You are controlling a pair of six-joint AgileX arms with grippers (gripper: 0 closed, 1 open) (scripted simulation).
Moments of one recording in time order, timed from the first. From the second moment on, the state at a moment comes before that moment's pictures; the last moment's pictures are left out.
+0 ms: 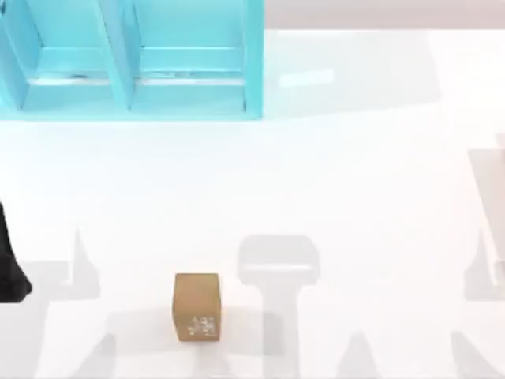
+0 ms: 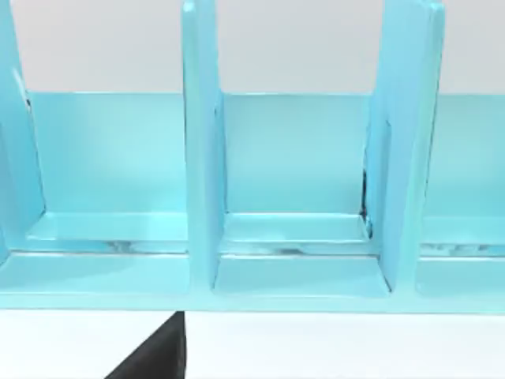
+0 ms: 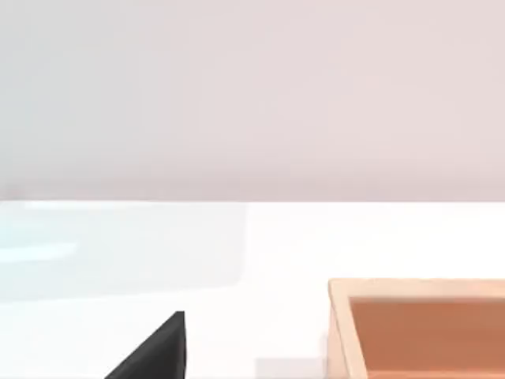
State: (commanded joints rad) left arm 0.00 0.00 0.00 0.00 0.00 0.00; right arm 0.00 0.00 0.00 0.00 0.00 0.00
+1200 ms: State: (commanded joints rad) left arm 0.00 0.00 0.00 0.00 0.00 0.00; right arm 0.26 1.29 1.12 -0.72 -0.04 0.58
